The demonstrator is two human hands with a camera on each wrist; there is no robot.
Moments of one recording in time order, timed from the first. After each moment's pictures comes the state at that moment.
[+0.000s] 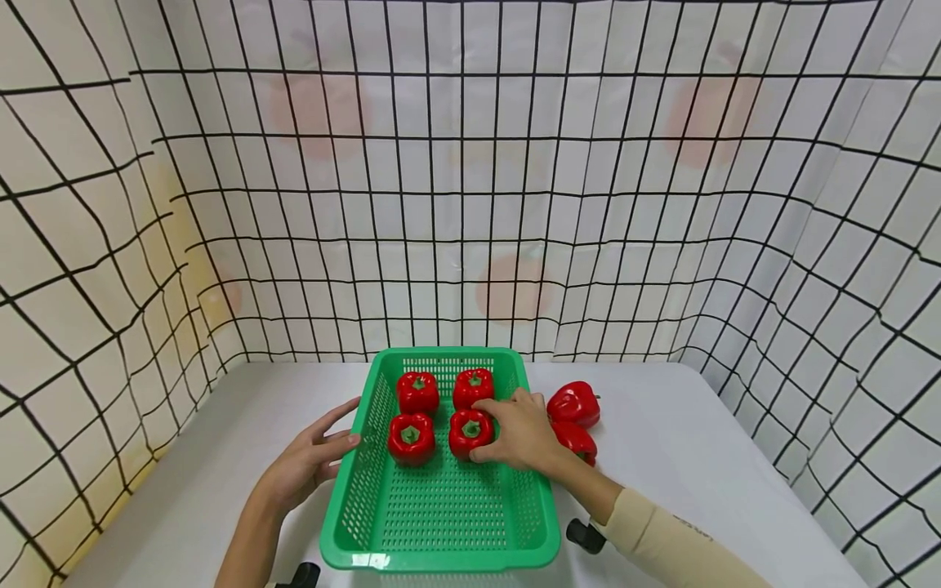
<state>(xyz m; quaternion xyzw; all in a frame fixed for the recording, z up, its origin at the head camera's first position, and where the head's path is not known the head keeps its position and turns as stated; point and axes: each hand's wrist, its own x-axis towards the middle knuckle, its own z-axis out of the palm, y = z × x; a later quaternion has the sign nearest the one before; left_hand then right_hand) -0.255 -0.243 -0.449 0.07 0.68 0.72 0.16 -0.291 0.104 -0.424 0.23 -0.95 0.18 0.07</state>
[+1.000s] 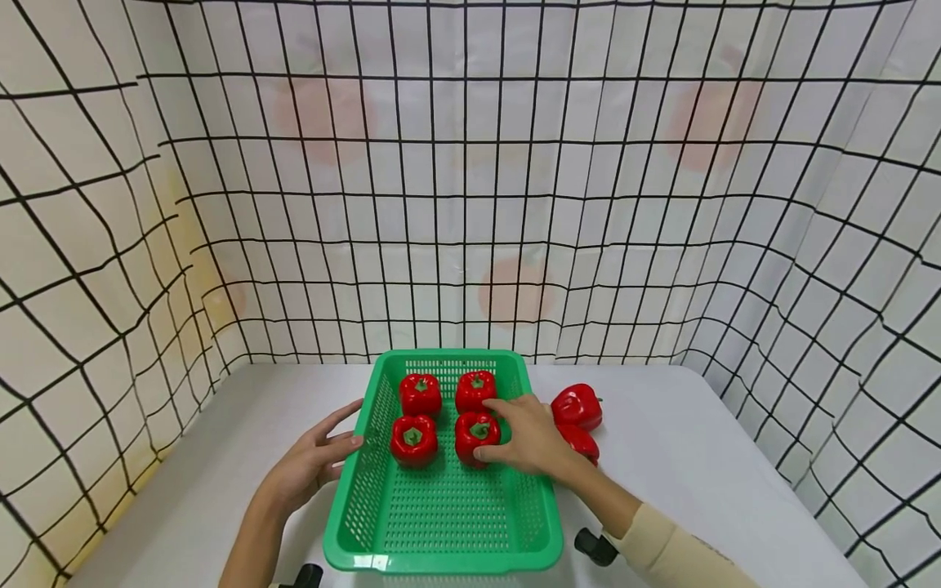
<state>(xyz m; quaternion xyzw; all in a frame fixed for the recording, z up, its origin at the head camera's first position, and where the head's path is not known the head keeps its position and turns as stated) -0.255 -0.242 -0.449 0.09 0.67 0.72 0.16 -0.281 0.114 -0.416 0.21 -0.95 0.23 0.03</state>
